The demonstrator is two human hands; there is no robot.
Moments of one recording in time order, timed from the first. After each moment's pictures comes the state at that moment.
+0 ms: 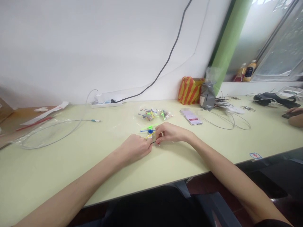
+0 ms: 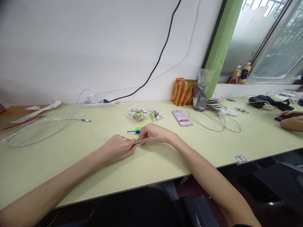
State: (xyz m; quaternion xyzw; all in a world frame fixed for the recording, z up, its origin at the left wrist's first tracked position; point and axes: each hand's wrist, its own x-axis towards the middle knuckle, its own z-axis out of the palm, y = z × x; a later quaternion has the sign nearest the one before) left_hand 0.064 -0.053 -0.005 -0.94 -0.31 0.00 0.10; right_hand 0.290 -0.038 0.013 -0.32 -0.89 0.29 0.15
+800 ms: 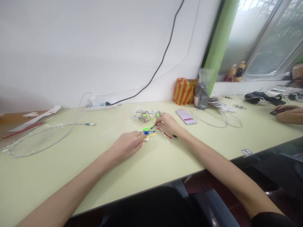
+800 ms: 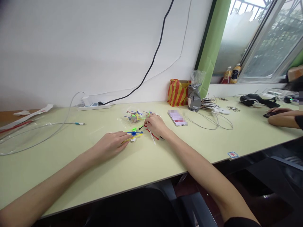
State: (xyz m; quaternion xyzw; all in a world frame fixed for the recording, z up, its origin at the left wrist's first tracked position) left_hand 0.050 -0.035 0.000 -0.95 -0.30 -0.09 0.05; right_hand 0.314 0.014 -0.022 -0.51 -0.83 0.01 0.22
